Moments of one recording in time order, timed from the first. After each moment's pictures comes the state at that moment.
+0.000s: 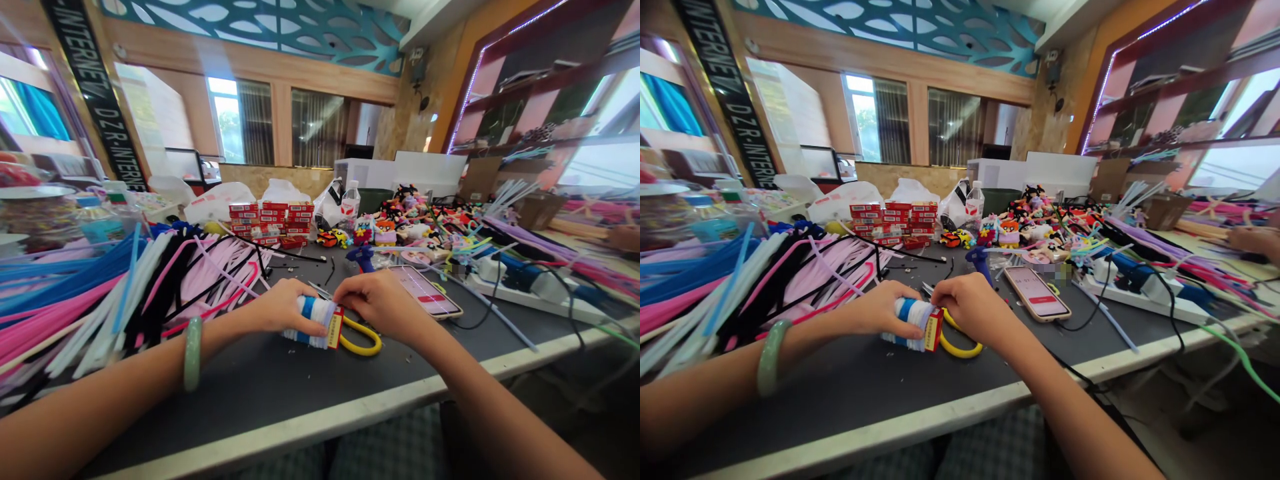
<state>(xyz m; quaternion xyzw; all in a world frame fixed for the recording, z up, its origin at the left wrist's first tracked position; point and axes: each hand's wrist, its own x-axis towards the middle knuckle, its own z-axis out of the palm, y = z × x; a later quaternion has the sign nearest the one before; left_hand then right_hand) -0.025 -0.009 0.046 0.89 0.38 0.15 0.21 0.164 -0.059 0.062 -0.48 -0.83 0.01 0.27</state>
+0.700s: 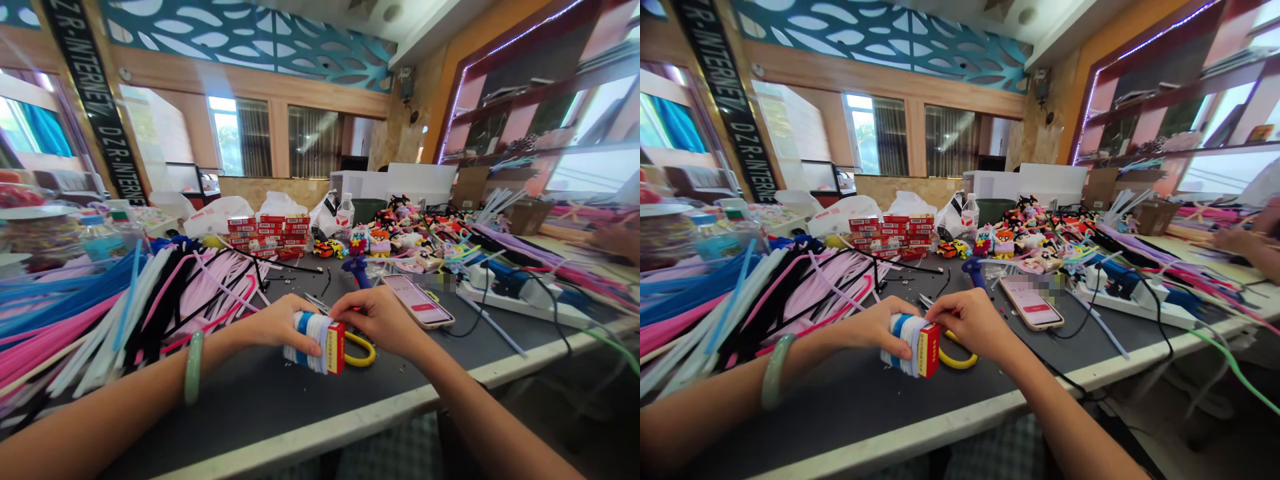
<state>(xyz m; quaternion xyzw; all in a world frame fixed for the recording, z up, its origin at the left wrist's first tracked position) -0.026 -0.009 0.044 0.83 0.28 0.16 0.46 0.175 -0.061 0.050 -0.43 -0.81 0.17 0.37</state>
